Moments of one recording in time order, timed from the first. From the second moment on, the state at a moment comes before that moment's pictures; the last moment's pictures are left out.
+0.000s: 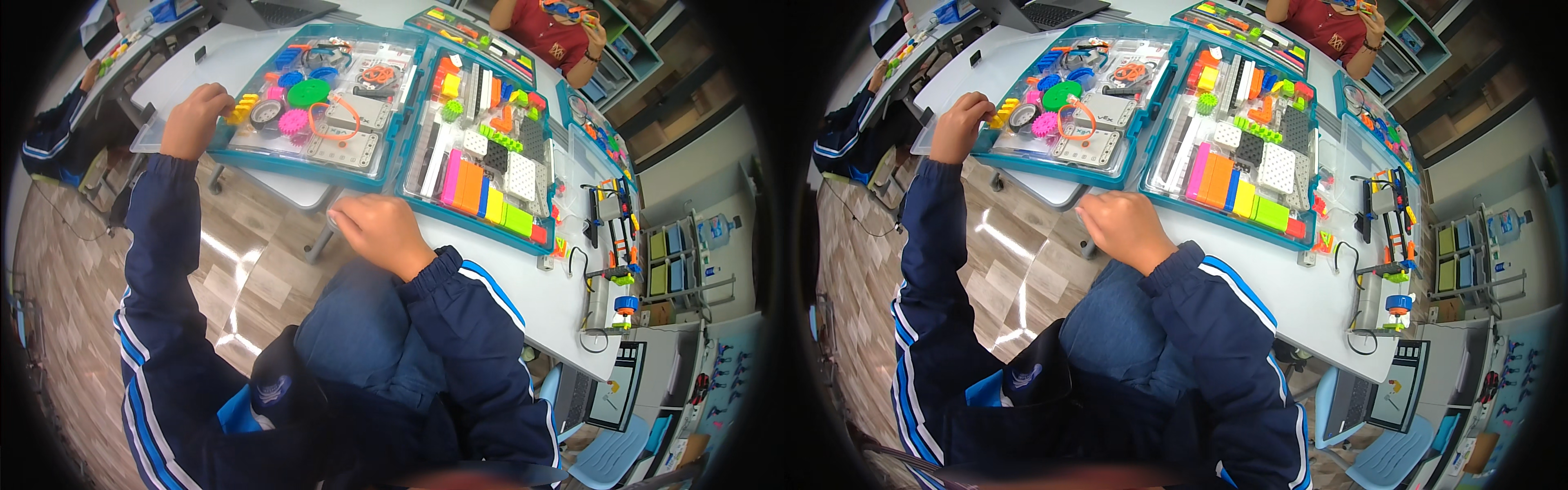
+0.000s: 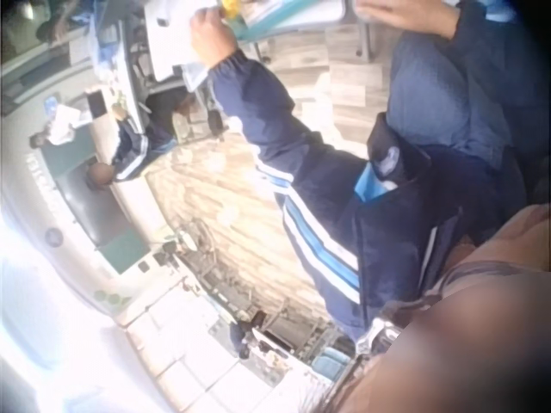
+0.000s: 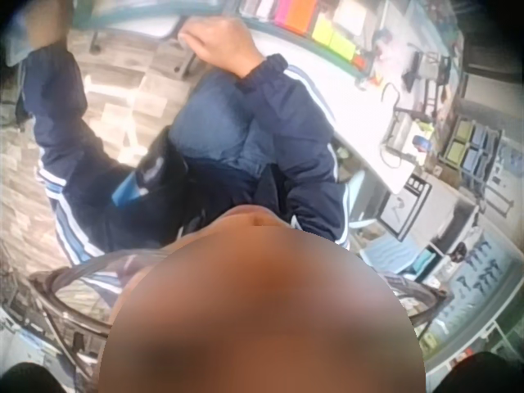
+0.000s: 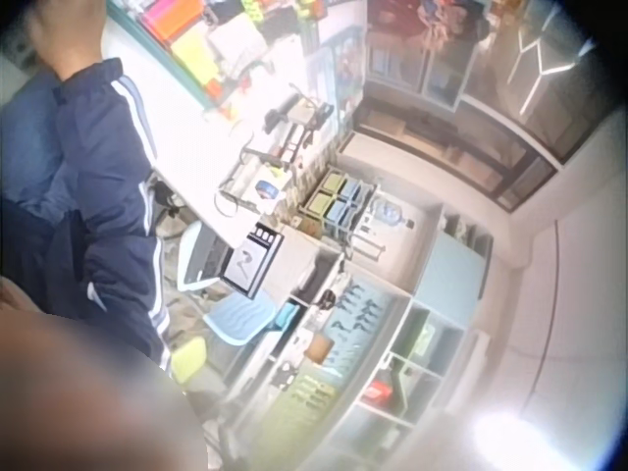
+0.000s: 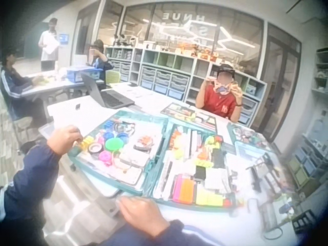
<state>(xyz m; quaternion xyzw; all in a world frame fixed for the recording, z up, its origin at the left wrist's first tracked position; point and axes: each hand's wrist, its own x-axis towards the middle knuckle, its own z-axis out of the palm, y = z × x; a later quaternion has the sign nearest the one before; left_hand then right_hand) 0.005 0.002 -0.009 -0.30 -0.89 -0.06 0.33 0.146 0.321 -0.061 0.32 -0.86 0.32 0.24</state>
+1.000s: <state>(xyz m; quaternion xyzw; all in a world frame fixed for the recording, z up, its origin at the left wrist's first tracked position) 0.006 0.000 -0.016 -0.29 -0.89 -0.18 0.31 0.145 0.322 -0.060 0.32 -0.87 0.30 0.23</state>
